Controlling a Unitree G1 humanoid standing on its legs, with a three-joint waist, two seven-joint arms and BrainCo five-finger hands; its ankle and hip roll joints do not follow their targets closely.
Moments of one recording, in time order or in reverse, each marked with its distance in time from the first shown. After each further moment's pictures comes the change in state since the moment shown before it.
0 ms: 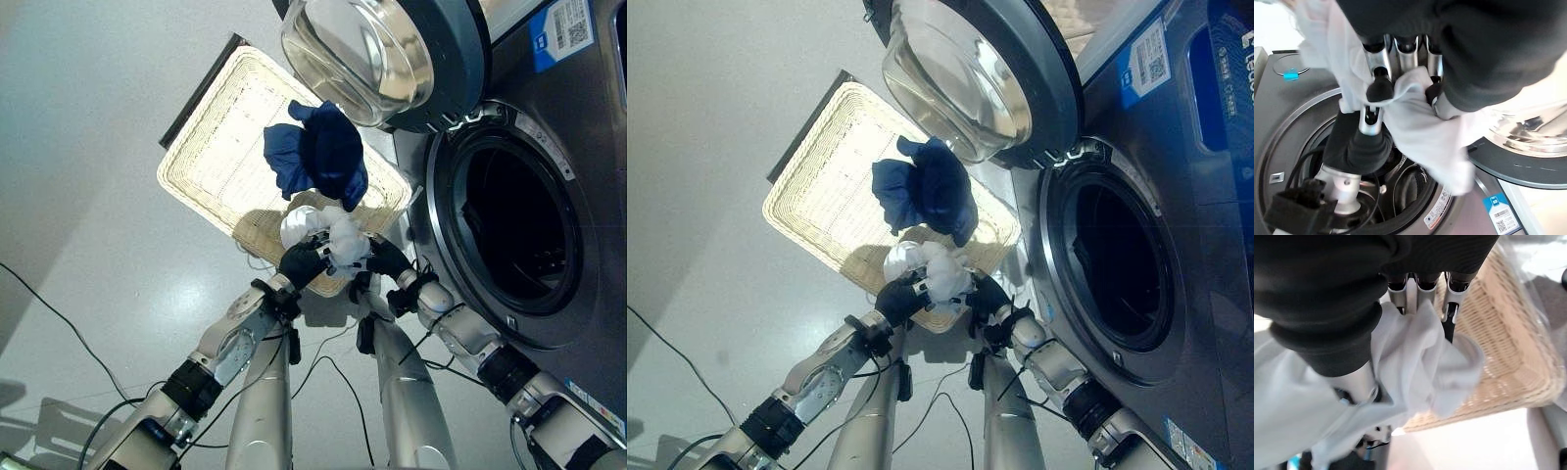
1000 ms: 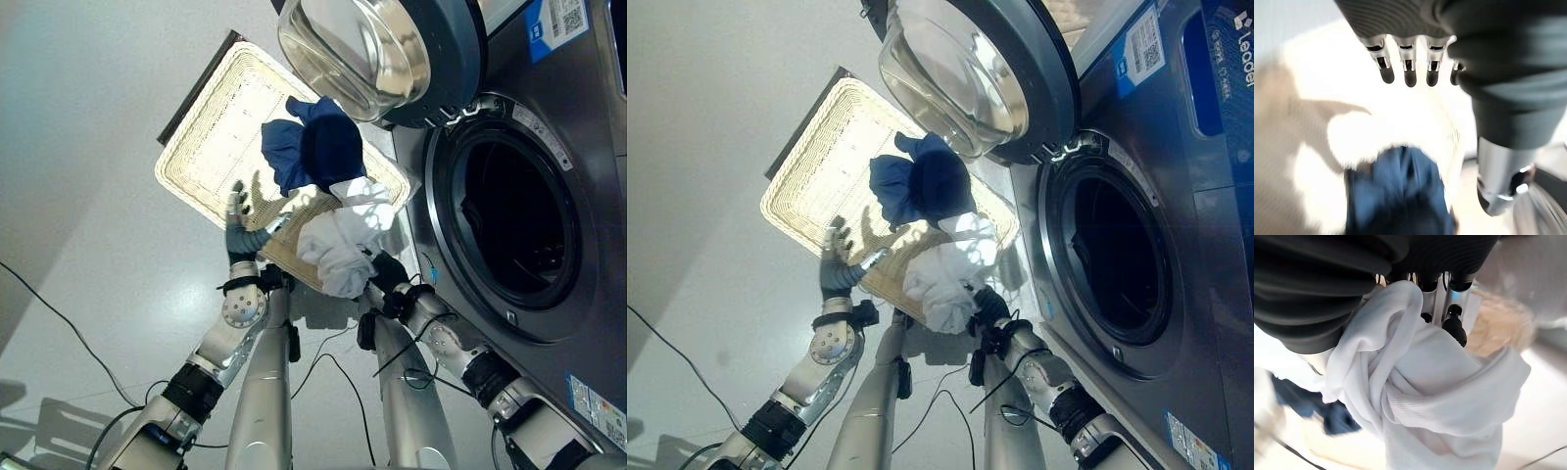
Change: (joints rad) left arm 0.019 -0.018 0.169 0.094 0.754 -0.258 1.128; right arm 0.015 0.135 -0.170 0.225 0.761 -0.015 0.027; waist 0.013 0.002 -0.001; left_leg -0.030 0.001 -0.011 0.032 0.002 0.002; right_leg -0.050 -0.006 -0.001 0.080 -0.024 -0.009
